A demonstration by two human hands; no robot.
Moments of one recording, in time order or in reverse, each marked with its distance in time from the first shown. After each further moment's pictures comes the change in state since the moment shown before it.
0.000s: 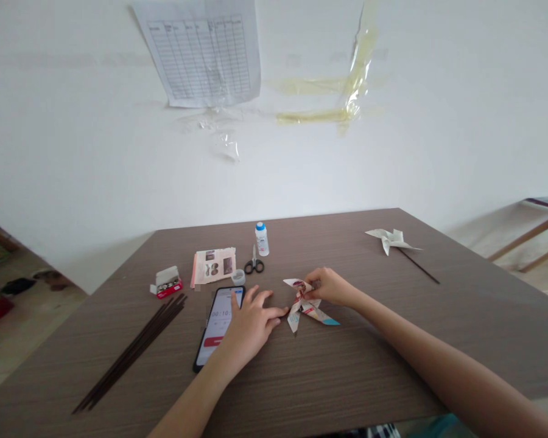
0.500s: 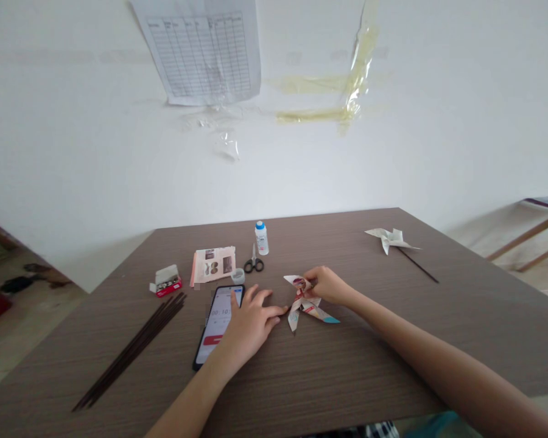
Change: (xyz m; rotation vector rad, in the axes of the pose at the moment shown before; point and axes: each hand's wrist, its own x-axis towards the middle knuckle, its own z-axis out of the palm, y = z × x) left_hand -0.001 0.003 -0.001 0.002 -0.014 -0.026; right_hand -0.003 -0.023 0.003 0.007 0.068 0.134
